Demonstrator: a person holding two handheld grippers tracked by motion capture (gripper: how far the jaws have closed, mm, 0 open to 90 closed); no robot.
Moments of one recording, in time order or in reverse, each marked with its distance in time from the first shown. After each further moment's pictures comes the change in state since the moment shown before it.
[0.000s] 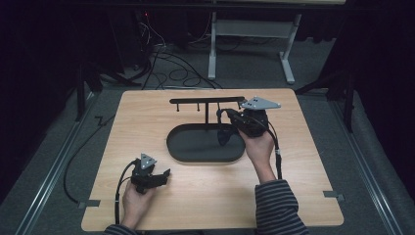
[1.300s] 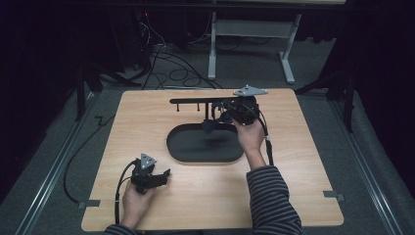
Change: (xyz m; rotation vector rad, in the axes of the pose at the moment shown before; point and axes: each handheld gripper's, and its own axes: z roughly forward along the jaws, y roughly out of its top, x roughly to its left) left arm 0.000 0.000 0.000 0.000 0.000 0.000; right arm -0.013 0.014 0.043 0.070 -0.072 0.039
